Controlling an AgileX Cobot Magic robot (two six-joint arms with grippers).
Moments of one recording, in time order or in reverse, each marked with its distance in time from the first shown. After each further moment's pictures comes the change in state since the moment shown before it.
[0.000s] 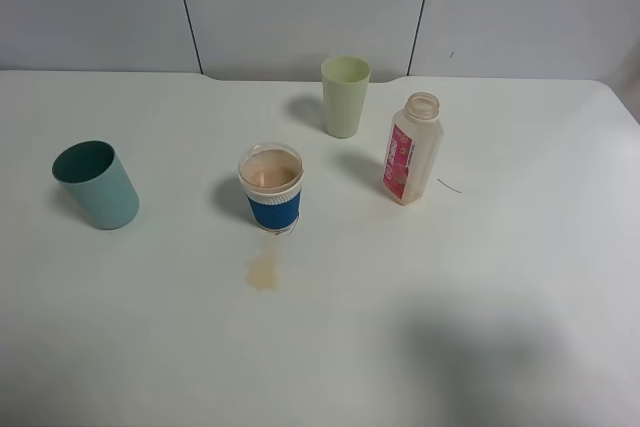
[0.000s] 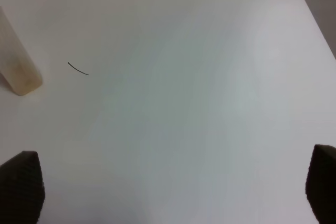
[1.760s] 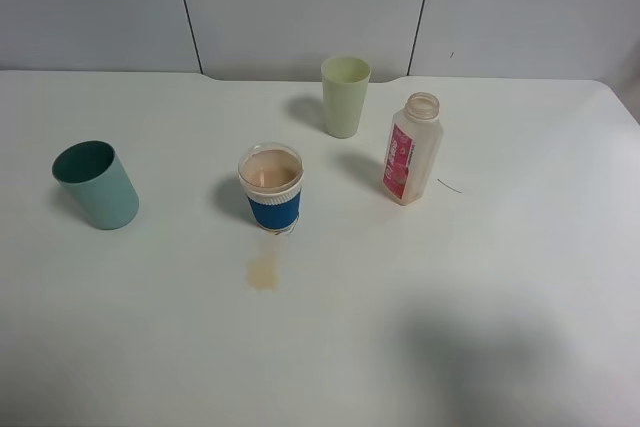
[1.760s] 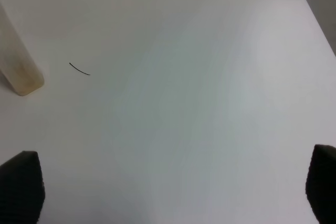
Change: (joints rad) left arm 0.000 0.000 0.000 0.000 0.000 0.000; right arm 0.000 0.000 0.002 0.008 -0.006 0.000
